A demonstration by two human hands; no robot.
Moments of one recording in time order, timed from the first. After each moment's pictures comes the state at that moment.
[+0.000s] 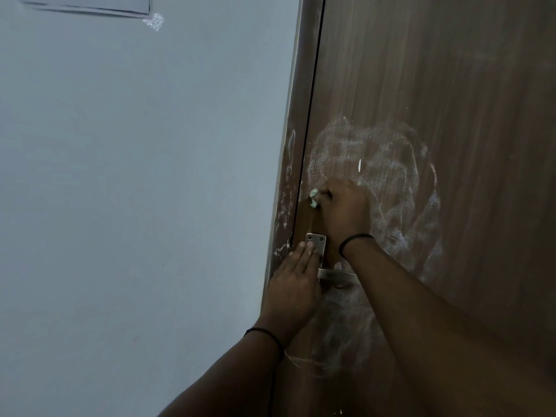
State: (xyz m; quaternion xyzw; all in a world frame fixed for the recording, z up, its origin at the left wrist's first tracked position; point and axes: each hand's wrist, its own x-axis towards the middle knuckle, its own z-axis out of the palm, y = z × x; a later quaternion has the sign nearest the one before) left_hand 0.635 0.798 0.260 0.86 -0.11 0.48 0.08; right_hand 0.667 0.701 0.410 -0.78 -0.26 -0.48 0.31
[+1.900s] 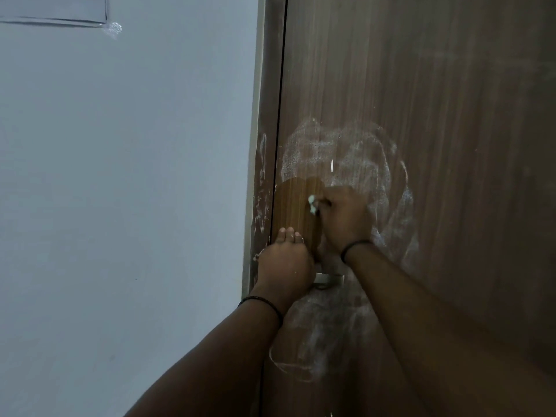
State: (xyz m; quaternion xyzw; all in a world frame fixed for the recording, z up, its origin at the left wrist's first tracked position) left_hand 0.642 0.773 0.326 0.93 -0.01 0.37 0.02; right_hand 0.681 0.656 0.400 -0.79 -0.23 -0.48 0.29
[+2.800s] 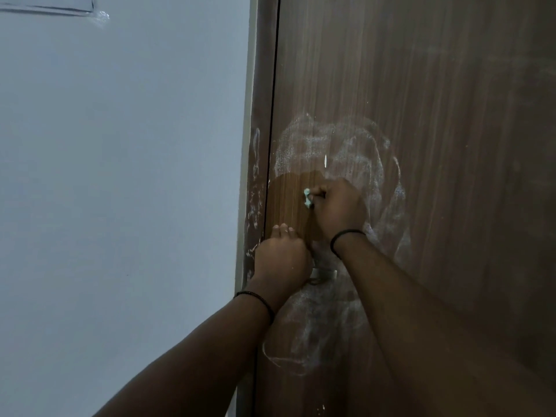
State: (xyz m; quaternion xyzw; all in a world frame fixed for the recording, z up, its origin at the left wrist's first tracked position) left_hand 0.638 0.767 0.328 0.92 -0.01 0.40 -0.01; right_hand 0.675 0.661 0.411 -0.82 -0.16 -0.45 0.33
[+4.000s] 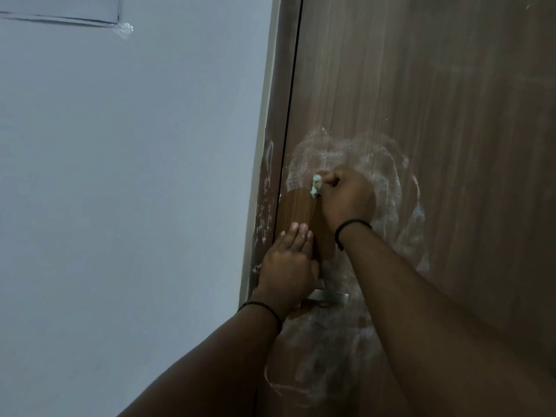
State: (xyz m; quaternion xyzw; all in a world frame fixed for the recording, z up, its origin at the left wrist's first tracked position) left_hand 0.665 0.780 0.327 0.88 -0.09 0.47 0.02; right_hand 0.678 0.680 0.451 -0.75 -0.16 -0.48 0.42
